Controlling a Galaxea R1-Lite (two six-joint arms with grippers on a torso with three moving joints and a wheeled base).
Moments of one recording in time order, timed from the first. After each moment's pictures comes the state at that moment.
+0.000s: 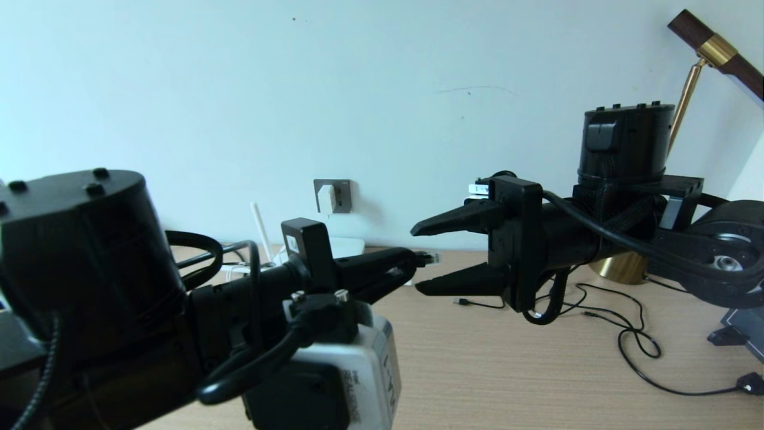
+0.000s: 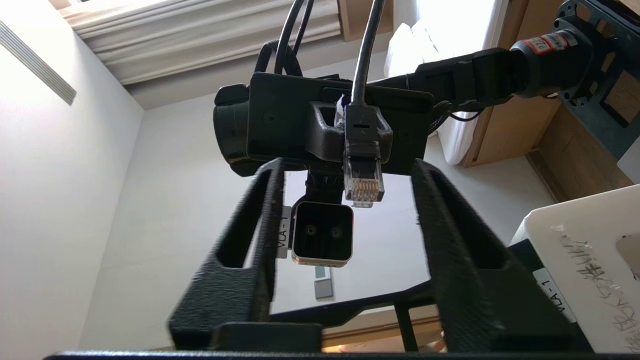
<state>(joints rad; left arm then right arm) -0.85 1.45 -0.74 -0.67 -0.06 1.28 0.55 1.74 -1.16 -0.41 1.21 1.59</state>
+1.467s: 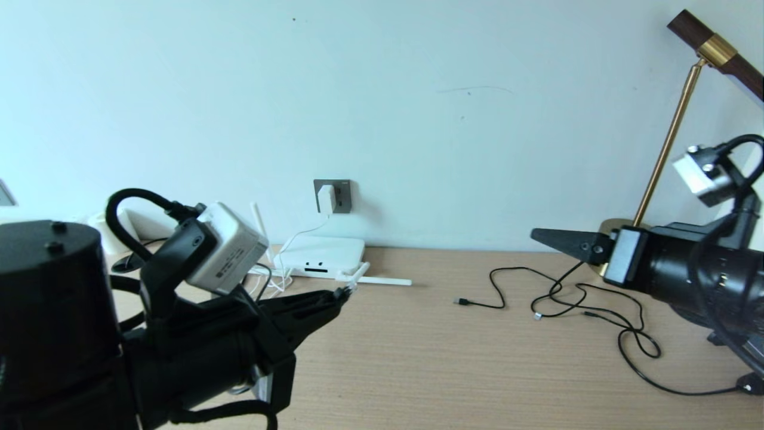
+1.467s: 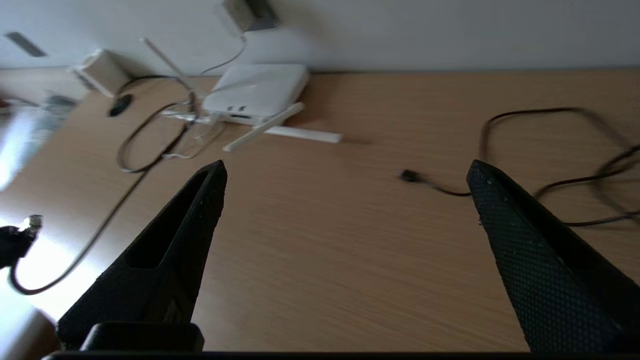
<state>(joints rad) -0.74 1.32 -0.62 -0.46 0.05 0.11 0.46 1.30 -0.74 -0.34 0.01 0.42</state>
